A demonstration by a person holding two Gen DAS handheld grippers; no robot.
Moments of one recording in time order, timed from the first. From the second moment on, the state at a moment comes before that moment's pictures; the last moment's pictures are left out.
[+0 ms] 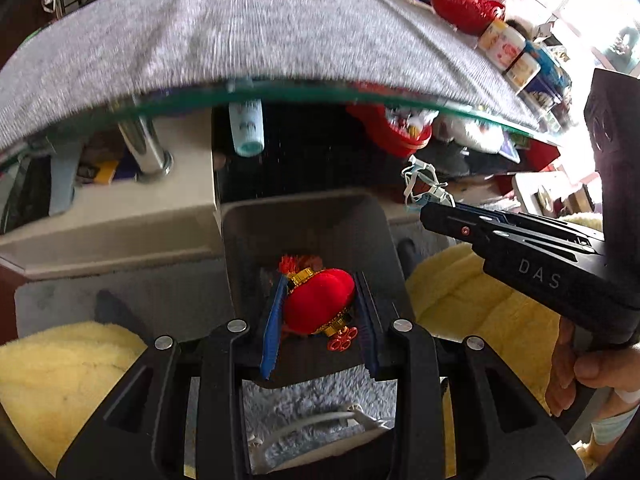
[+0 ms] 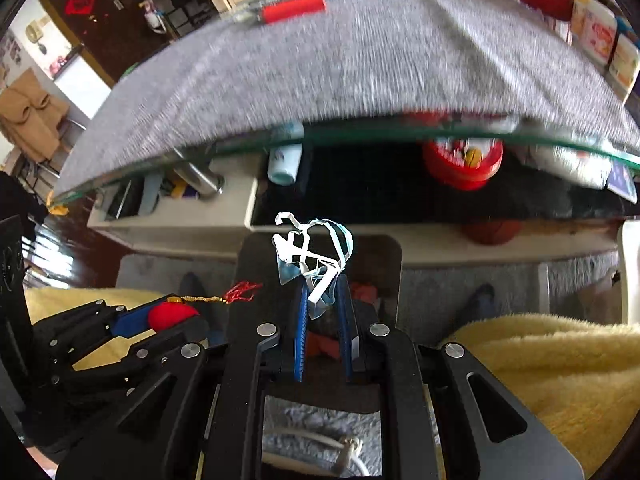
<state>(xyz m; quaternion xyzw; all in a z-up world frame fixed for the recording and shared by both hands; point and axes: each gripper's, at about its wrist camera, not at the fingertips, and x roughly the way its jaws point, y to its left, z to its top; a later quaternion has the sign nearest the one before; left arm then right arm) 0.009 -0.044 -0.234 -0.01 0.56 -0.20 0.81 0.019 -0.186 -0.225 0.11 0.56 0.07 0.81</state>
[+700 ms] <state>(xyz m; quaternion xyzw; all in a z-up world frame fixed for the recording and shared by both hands) 0.017 -0.047 -0.268 -0.01 0.60 -0.20 0.78 0.029 -0.185 -0.253 0.12 0.61 0.06 0.78</state>
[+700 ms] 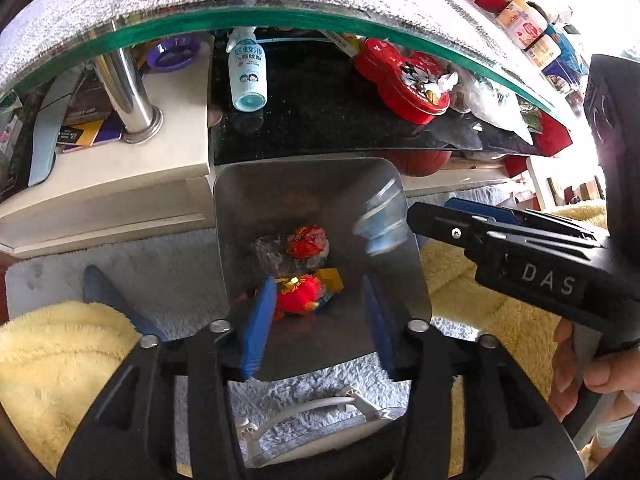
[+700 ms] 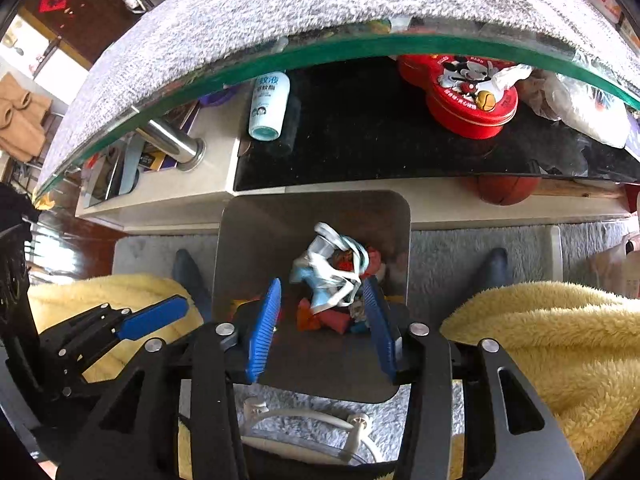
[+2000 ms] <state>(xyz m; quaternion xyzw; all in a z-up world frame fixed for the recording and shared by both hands) 0.152 -0.027 -0.147 -0.02 0.50 -0.15 0.85 0.177 -0.226 -0.128 0.11 0.48 0.02 0.87</state>
